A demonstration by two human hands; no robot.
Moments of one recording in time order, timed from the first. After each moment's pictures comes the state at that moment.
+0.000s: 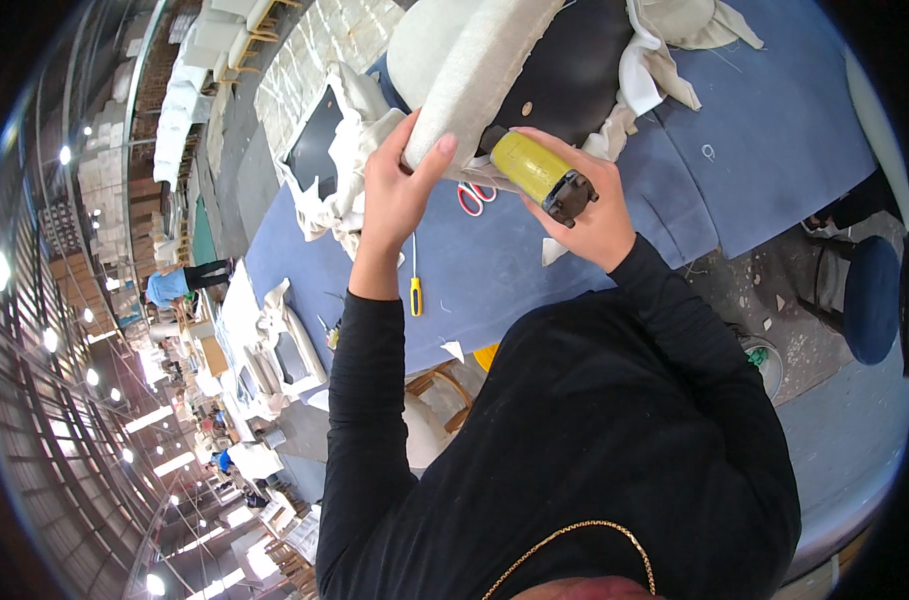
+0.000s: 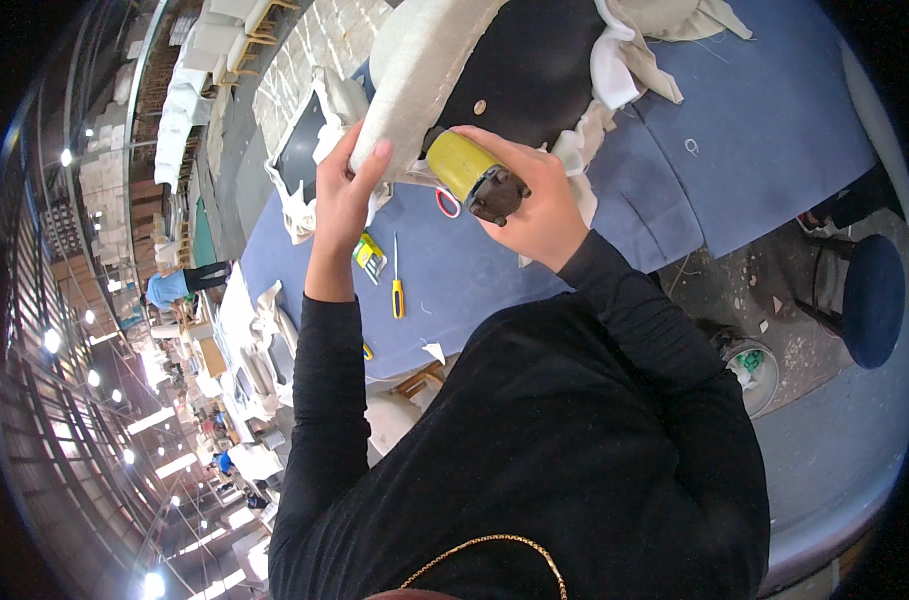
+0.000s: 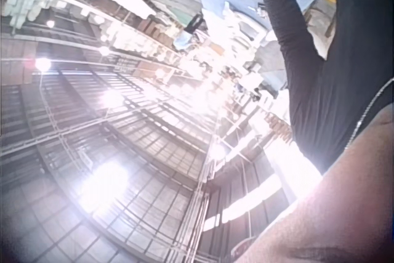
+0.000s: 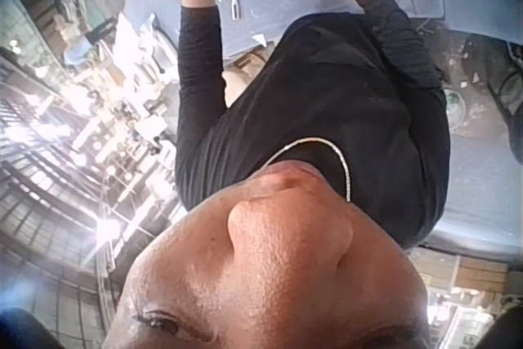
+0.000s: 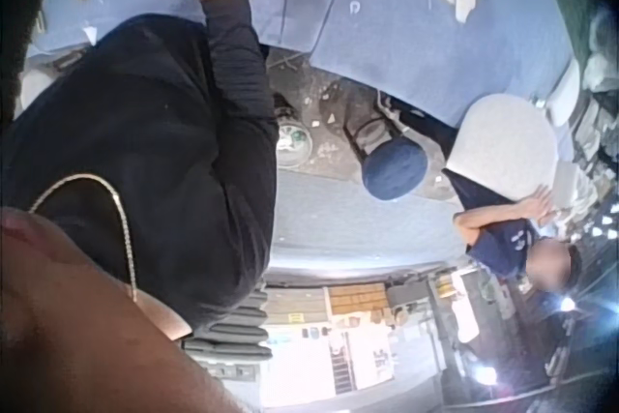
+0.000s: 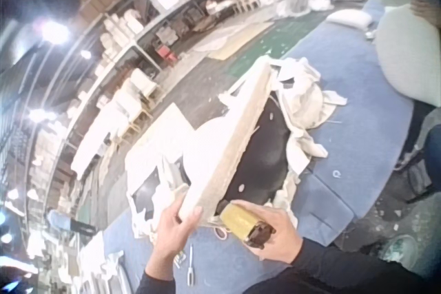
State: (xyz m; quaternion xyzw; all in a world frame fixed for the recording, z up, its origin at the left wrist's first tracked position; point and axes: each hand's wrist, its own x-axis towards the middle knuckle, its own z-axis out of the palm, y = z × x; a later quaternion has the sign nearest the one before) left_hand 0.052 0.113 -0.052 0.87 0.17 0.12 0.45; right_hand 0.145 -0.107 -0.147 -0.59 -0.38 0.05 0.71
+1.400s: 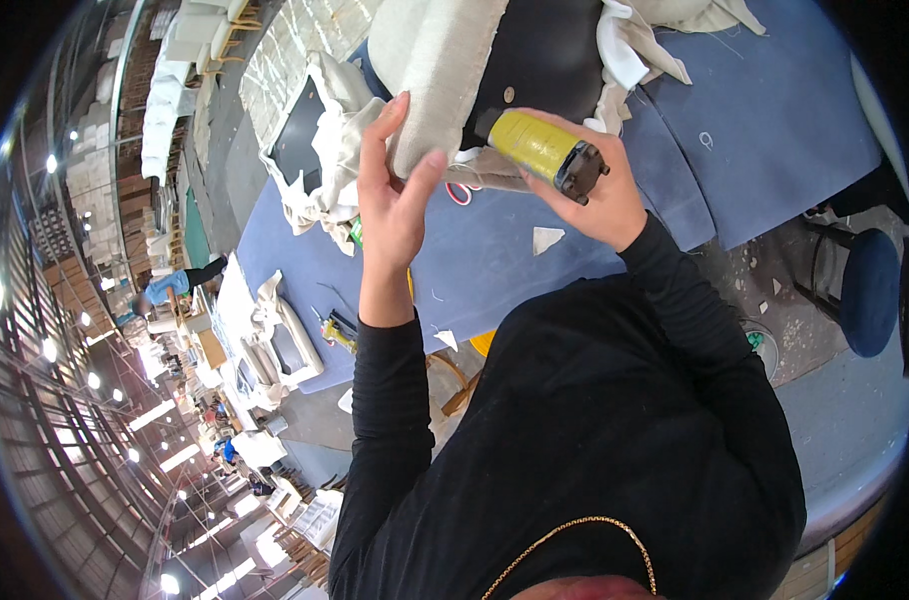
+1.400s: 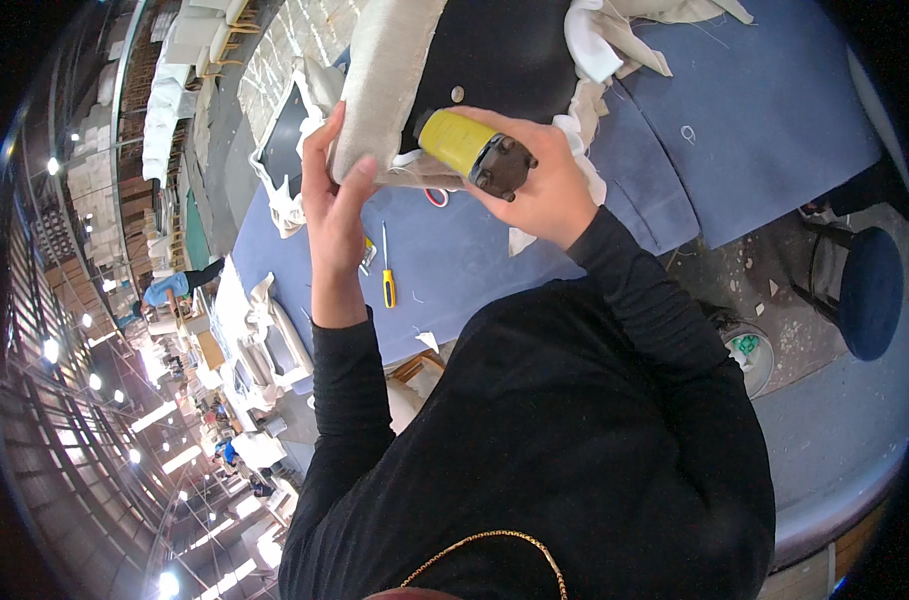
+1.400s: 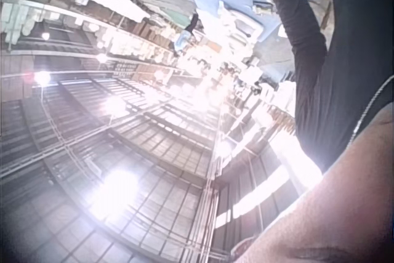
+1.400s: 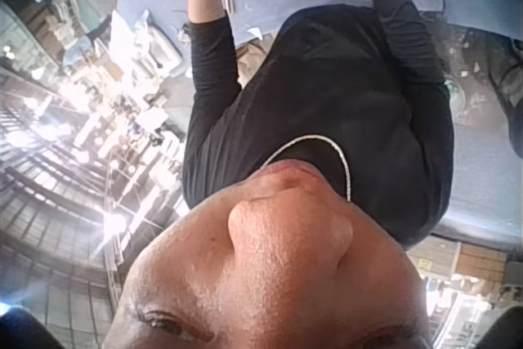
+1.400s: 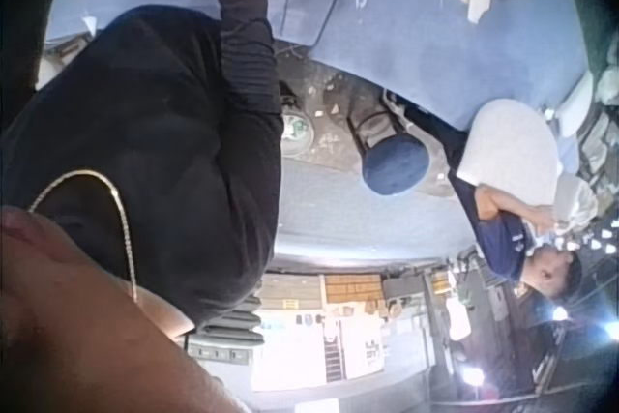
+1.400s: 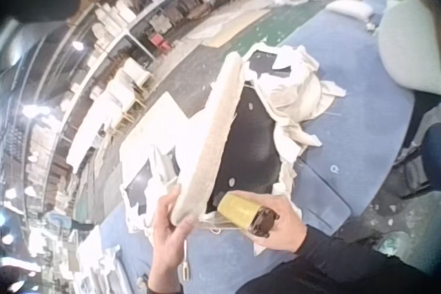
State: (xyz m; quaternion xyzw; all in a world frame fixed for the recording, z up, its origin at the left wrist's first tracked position) left_hand 0.054 0.091 -0.065 0.79 0.18 0.19 0.56; right_hand 0.177 -0.113 -0.158 -0.58 -0.37 0.11 0.72
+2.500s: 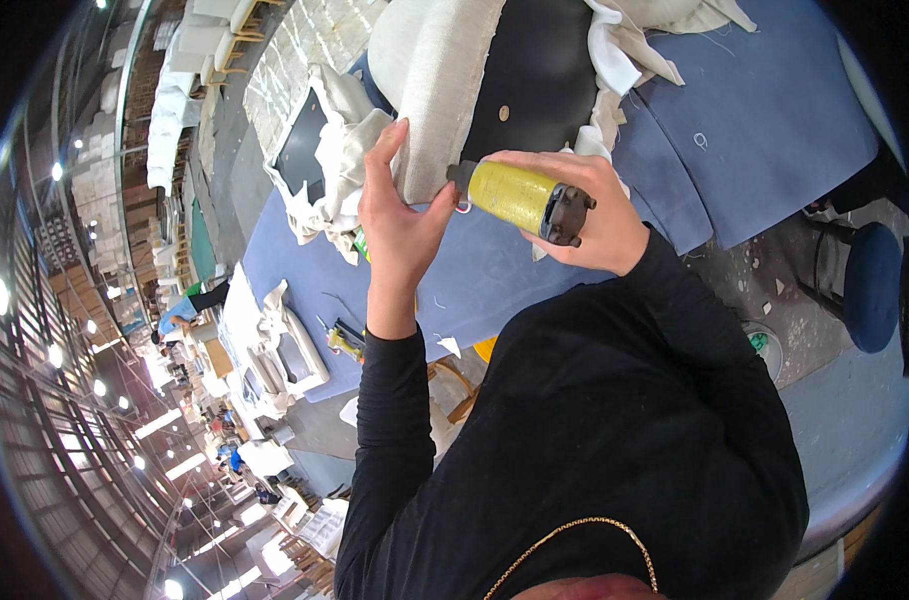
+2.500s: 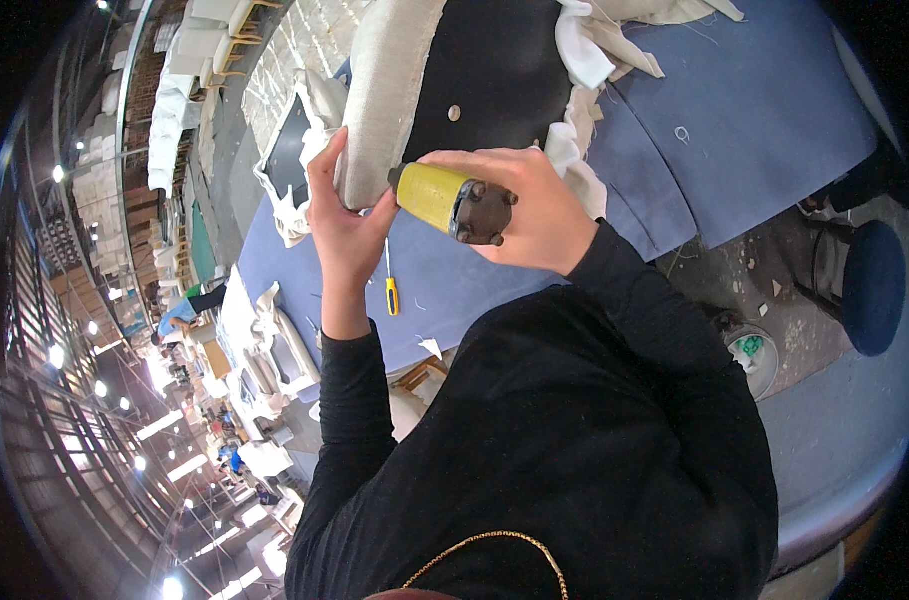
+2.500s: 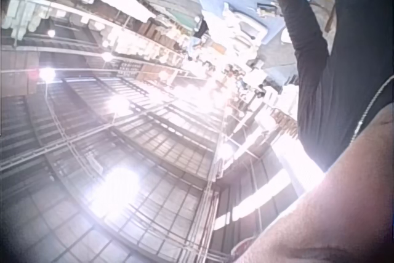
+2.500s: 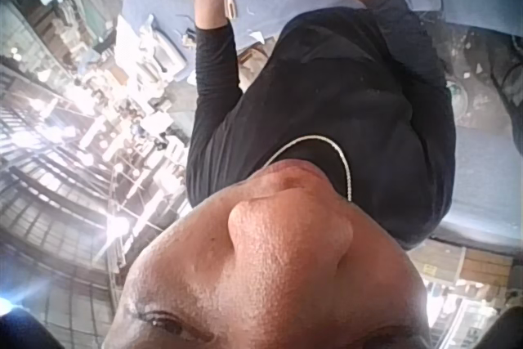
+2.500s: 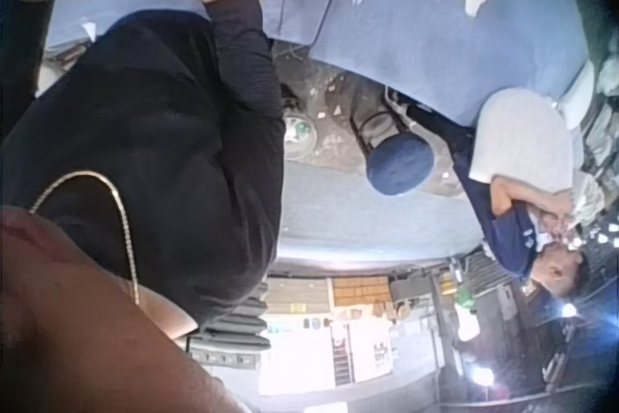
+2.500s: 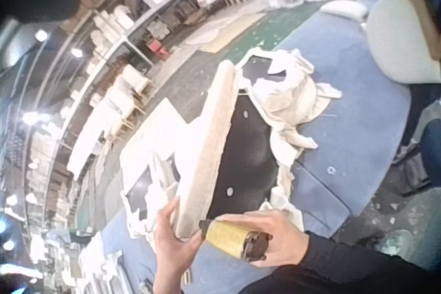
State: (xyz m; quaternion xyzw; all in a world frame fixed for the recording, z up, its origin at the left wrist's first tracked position) left_hand 0.048 0.074 -0.061 0.94 0.16 0.21 0.22; right_hand 0.171 -0.128 -0.141 -0.54 -0.46 0.12 0.70
